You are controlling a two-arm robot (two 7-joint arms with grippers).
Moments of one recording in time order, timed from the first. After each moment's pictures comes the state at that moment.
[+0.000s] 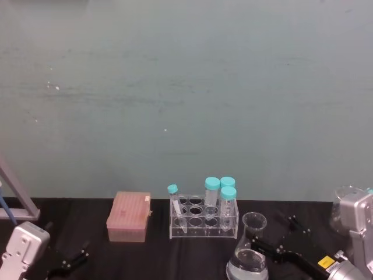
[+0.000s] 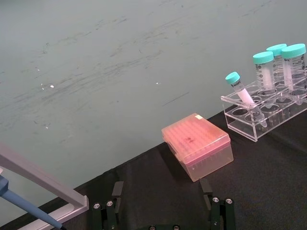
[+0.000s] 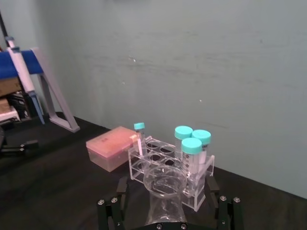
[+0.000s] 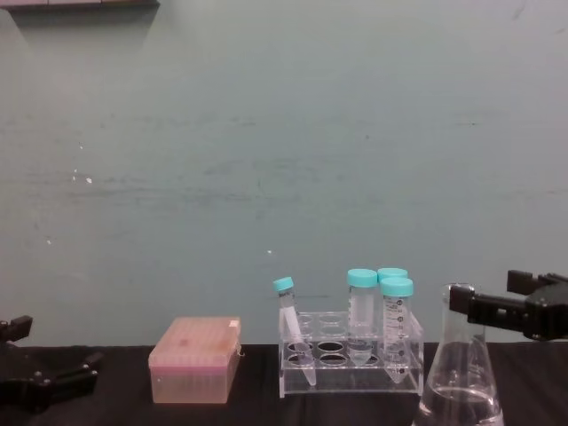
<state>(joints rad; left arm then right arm) -0.20 0.60 0.45 -1.41 -0.25 -0.12 0.03 0.22 0.50 -0.33 -1.48 0.50 -0.01 0.36</state>
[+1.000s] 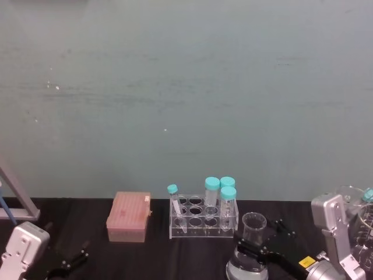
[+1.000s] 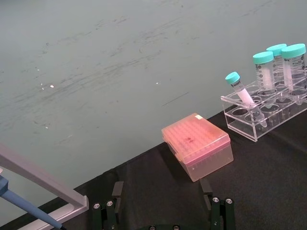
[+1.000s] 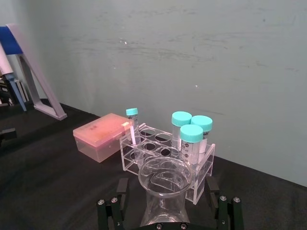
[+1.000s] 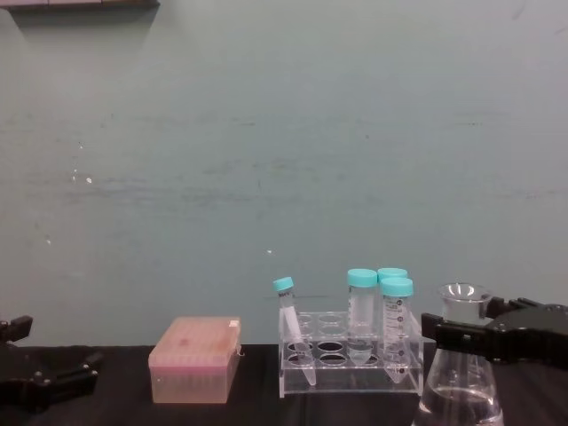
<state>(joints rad) -0.20 0.60 0.45 -1.41 -0.25 -0.12 0.03 0.27 0.39 -0.33 -1.39 0.38 0.03 0.34</state>
